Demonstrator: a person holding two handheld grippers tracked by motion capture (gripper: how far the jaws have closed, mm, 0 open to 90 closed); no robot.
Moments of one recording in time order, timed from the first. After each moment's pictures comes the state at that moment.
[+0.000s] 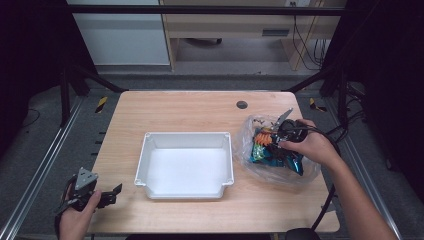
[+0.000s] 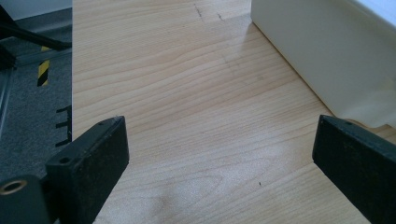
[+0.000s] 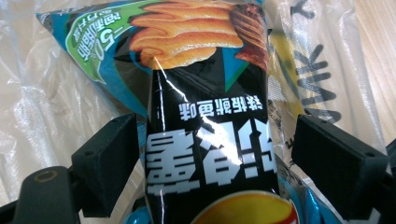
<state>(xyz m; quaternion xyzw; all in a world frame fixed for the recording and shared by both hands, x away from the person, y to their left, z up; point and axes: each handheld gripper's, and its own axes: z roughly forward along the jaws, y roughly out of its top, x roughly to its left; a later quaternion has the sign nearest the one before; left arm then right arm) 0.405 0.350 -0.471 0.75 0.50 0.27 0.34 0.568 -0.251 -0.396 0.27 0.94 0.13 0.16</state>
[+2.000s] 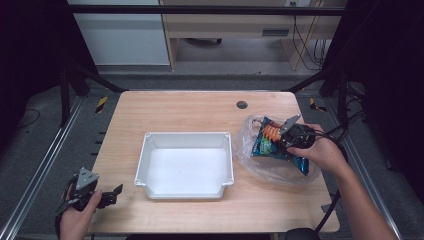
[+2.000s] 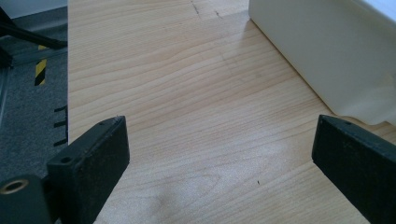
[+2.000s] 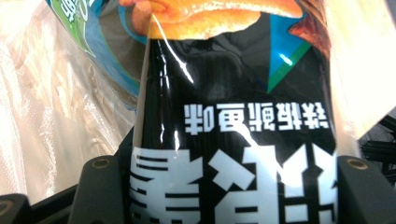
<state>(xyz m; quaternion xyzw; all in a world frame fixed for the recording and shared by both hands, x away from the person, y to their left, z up) 0.406 0.350 -0.473 0.75 0.50 0.27 0.34 0.557 -0.273 -0.400 0.24 0.94 0.14 0.21</state>
